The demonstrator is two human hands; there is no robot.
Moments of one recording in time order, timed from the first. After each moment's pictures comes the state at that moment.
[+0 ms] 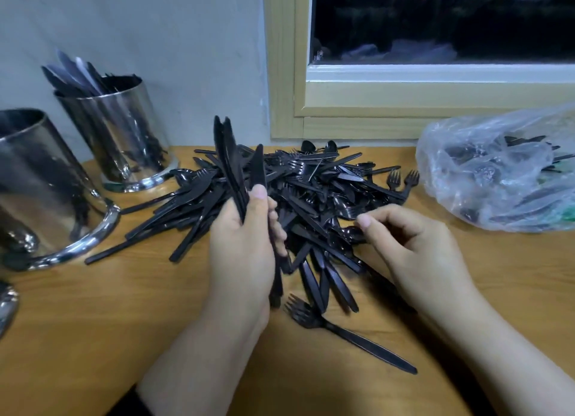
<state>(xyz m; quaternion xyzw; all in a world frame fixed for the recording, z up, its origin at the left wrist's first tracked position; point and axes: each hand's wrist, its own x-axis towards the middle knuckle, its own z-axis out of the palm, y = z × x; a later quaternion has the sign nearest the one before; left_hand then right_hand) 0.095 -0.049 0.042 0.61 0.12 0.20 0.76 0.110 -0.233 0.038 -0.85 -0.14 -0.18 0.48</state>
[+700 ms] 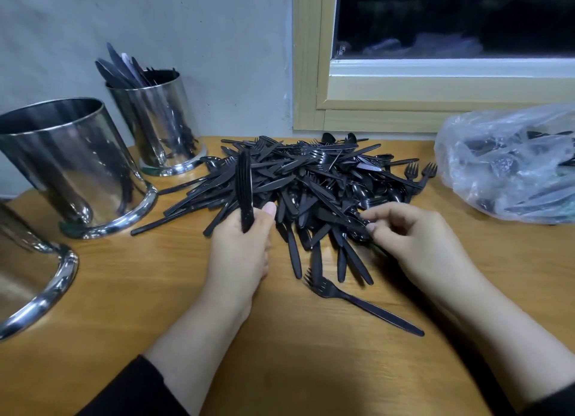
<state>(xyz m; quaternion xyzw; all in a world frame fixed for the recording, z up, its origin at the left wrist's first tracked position) 0.062 -0.007 0.020 0.69 0.14 0.15 0.70 0.109 -0.232 0.027 -0.87 -0.11 -0.05 0.48</state>
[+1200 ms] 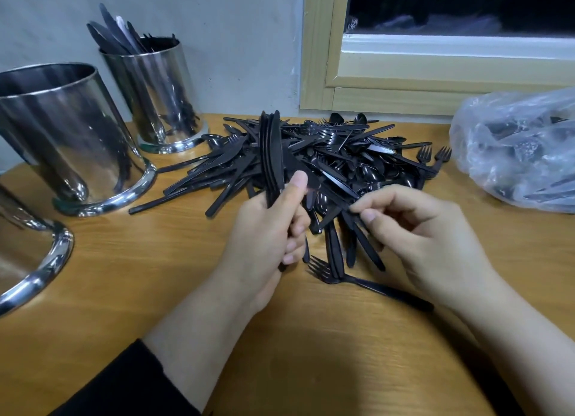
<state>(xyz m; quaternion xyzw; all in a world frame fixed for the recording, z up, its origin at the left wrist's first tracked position) 0.062 -0.016 0.025 0.61 0.04 0.03 0.79 0.079 -0.209 0.041 -0.80 -0.23 -0.06 0.56</state>
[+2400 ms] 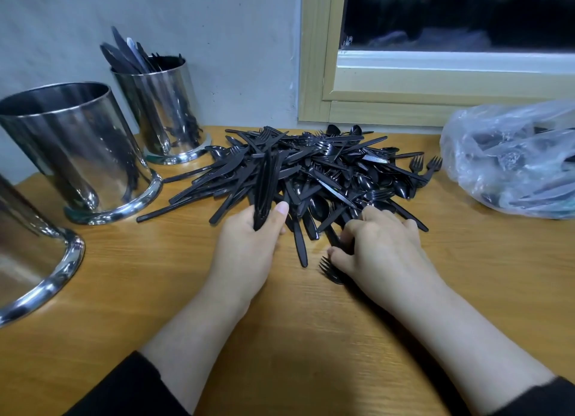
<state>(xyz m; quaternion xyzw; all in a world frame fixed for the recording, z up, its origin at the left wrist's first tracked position) 0.054 0.000 0.015 0.76 0.12 0.13 0.62 0.083 -0.179 0.027 -0.98 -0.15 -0.06 0.10</state>
